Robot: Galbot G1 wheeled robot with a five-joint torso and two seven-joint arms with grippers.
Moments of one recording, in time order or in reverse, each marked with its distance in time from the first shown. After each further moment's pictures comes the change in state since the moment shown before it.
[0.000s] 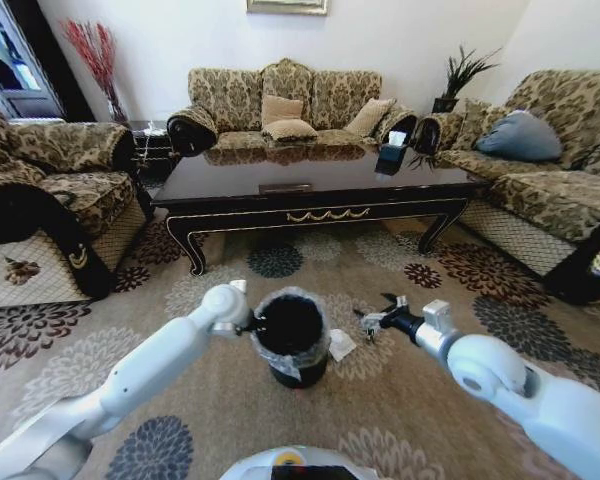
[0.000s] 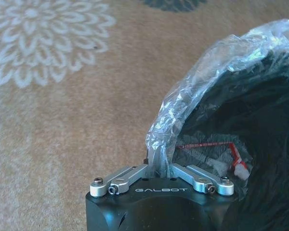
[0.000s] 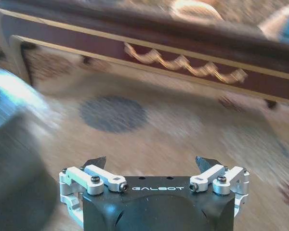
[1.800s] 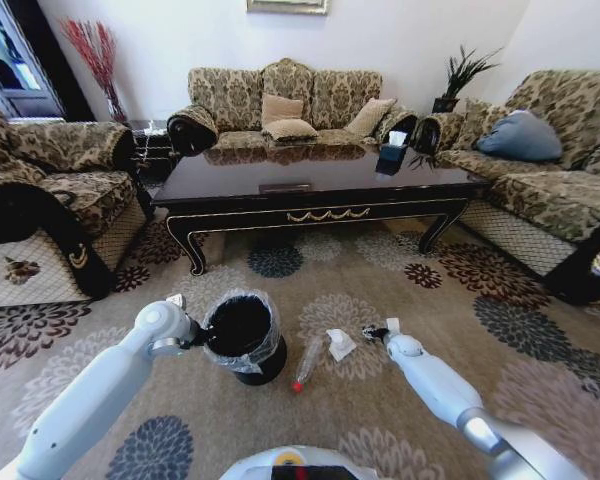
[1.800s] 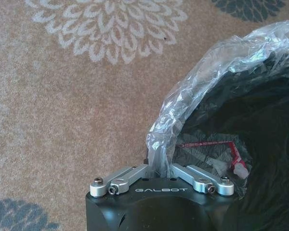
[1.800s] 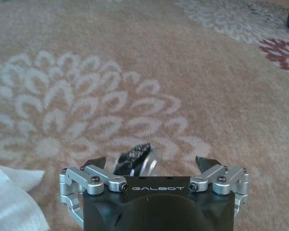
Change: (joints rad) left arm 0.322 0.122 -0.334 -0.097 0.004 0.000 0.019; right arm 0.663 0.612 -0.472 -1.255 -0.318 0.127 -0.096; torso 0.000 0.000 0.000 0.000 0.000
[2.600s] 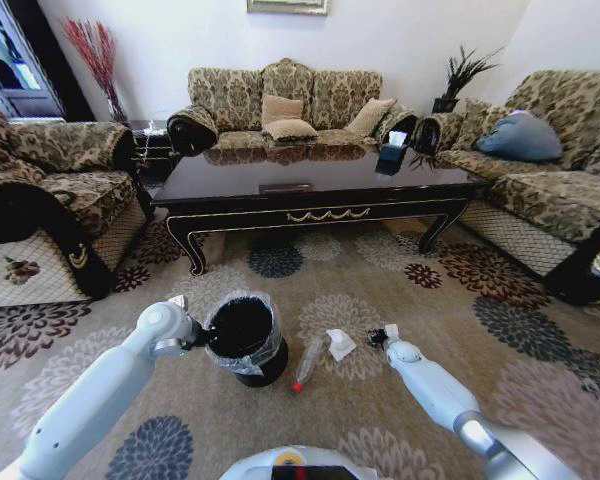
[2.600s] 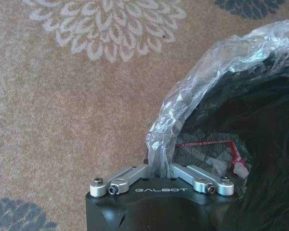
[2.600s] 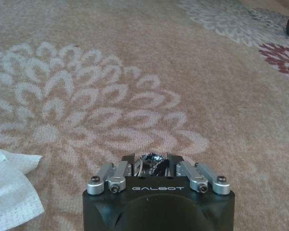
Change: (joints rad) left arm -0.005 -0.004 0.015 0.003 0.005 0.000 0.003; right arm -0.030 -0.006 -0.005 0.001 -0.033 0.036 -0.002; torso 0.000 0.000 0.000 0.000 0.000
